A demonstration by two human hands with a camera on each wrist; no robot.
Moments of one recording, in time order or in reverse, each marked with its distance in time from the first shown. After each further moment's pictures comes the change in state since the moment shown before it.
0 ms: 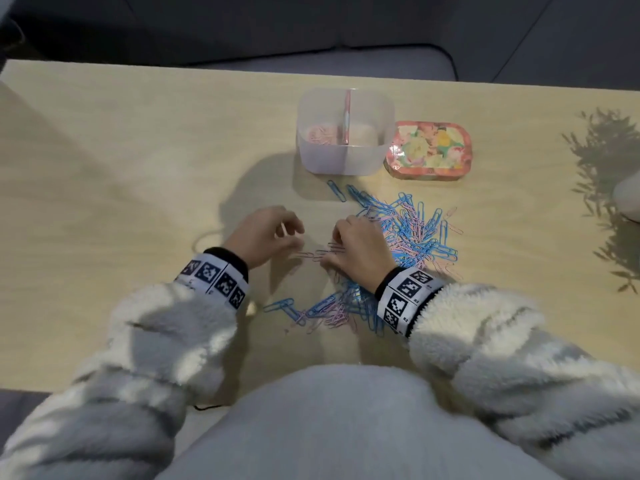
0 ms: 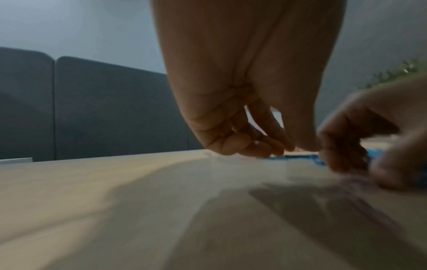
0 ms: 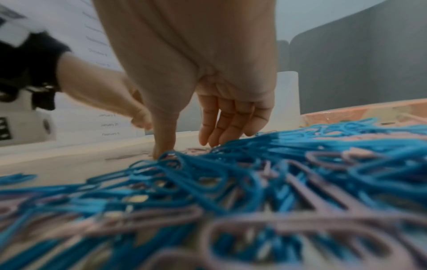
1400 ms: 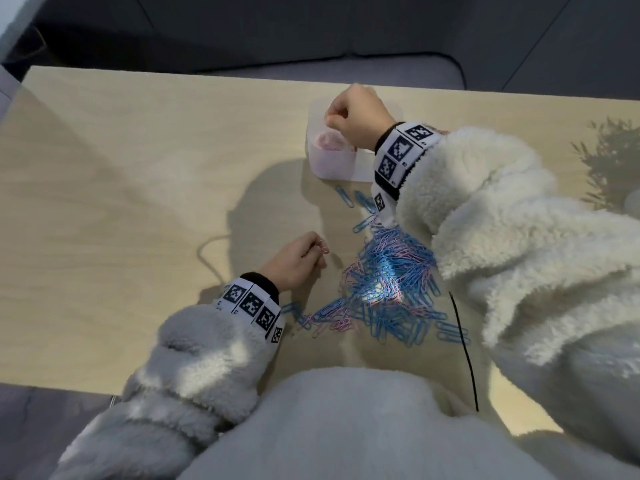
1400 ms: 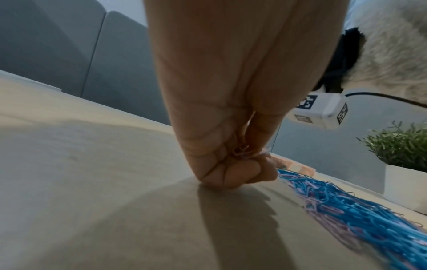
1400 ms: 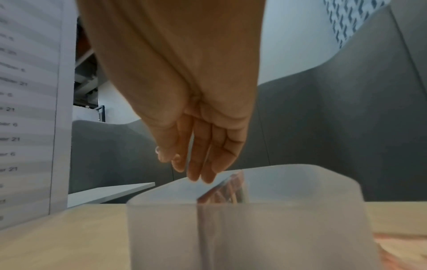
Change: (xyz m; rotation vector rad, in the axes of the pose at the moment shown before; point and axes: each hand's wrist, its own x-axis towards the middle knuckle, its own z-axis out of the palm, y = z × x) left_hand -0.006 0.020 0.043 -0.515 -0.105 -0.226; right_hand 0.131 -0.013 -0.124 0.292 0.122 -0.040
